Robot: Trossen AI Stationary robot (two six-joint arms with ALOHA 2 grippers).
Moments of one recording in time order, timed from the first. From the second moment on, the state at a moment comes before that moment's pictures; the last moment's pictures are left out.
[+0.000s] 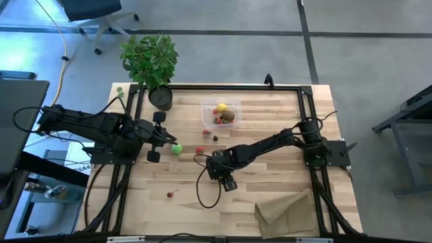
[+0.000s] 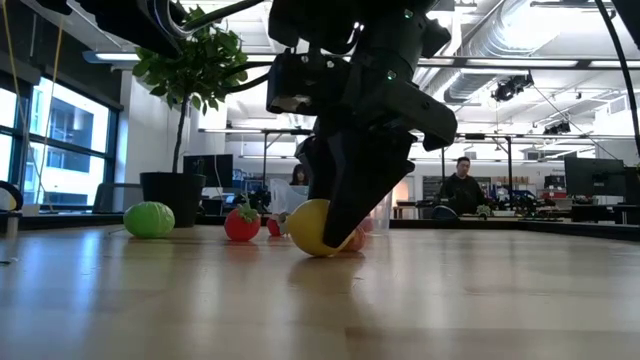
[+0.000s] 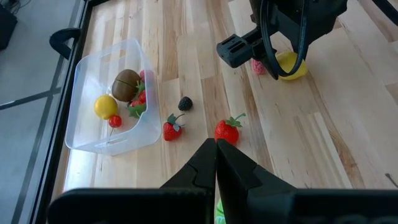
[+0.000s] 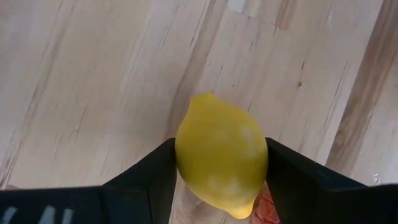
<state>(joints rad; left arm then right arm) -0.06 0.86 0.83 -0.71 -0.26 0.19 0.21 2.11 1.49 -0.54 -0.08 -0.14</state>
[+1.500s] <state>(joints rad) -0.06 0.86 0.83 -0.71 -0.26 0.19 -0.23 1.63 1.60 -0.63 0.11 0.11</state>
